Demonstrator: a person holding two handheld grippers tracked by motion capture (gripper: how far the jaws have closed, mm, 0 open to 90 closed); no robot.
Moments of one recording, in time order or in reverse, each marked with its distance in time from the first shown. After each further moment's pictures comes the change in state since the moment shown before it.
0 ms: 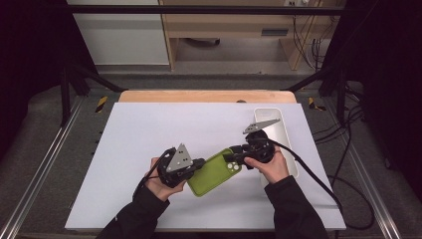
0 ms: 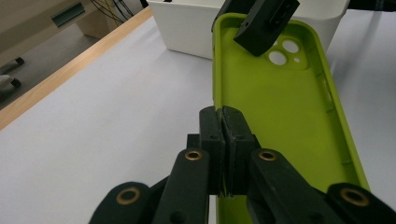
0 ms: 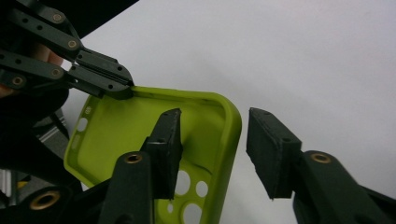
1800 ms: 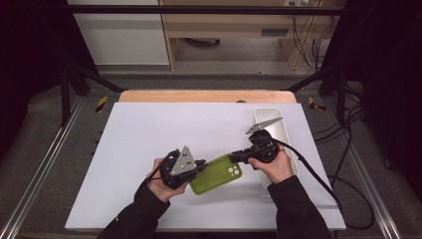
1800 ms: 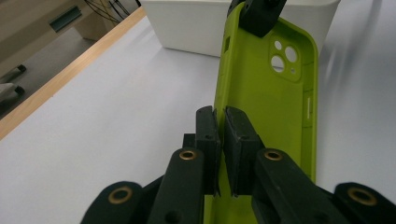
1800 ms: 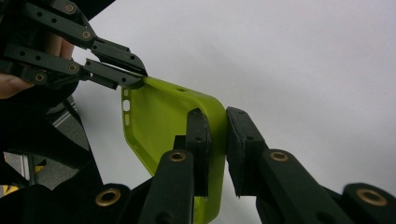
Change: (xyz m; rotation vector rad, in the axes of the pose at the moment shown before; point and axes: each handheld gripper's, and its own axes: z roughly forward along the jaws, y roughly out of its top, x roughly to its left) left arm -0.004 0.000 0.005 0.016 -0.010 0.045; right arm 0.001 0.001 -0.012 0.078 0.013 0.029
